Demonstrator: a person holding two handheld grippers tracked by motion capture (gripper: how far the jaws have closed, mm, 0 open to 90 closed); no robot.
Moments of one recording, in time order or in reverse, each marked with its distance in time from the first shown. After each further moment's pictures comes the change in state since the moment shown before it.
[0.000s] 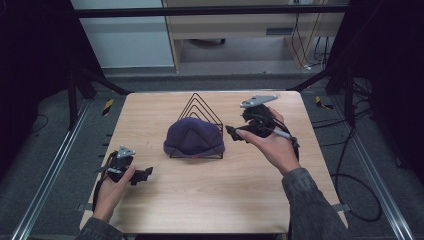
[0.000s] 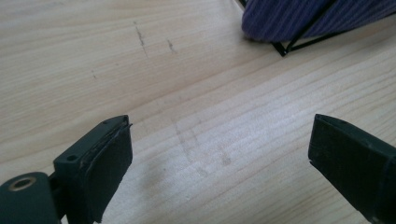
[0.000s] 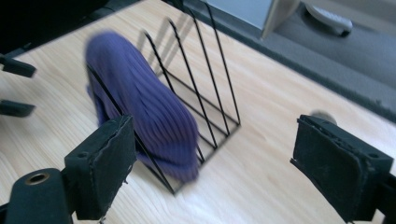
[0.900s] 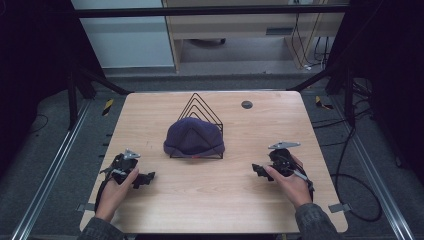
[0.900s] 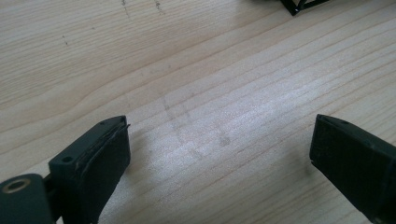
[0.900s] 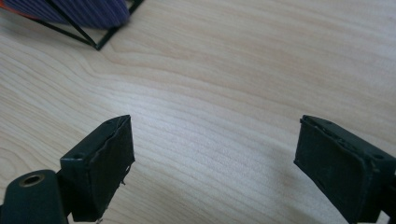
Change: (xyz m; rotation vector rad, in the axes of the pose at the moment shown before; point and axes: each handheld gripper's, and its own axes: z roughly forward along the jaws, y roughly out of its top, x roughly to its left) left arm -0.003 -0.007 0.016 0.099 0.000 0.014; right arm -0.038 -0.171 0.036 0.164 -0.021 0.272
